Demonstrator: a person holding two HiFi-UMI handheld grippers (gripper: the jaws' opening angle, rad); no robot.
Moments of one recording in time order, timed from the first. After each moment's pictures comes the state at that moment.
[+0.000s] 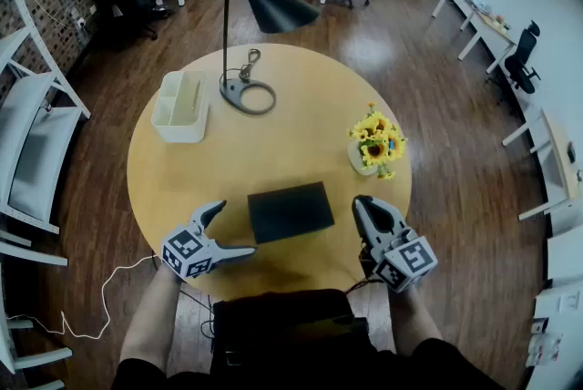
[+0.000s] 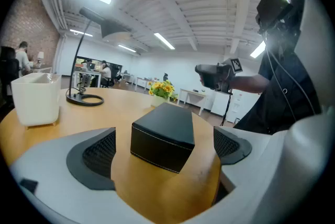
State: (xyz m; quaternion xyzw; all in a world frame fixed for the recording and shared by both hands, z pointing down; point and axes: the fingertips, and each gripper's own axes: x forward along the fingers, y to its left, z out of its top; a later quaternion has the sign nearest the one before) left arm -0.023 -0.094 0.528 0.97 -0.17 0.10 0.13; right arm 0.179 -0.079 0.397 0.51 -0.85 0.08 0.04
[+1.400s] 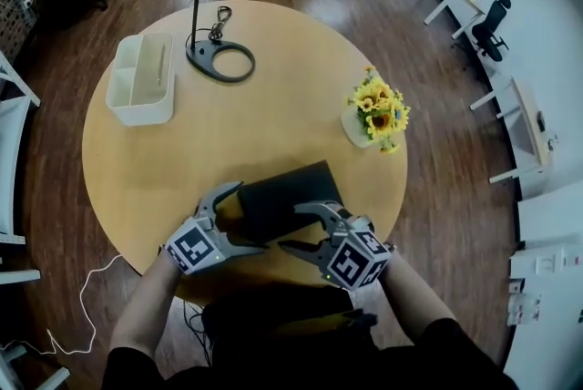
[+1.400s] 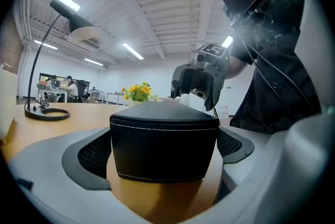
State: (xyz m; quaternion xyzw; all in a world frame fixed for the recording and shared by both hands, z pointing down) left arm 0.019 -0.102 0.566 1.00 -0.02 0.03 0.03; right arm 0.021 -0.065 0.551 0.19 -0.89 -0.06 0.41
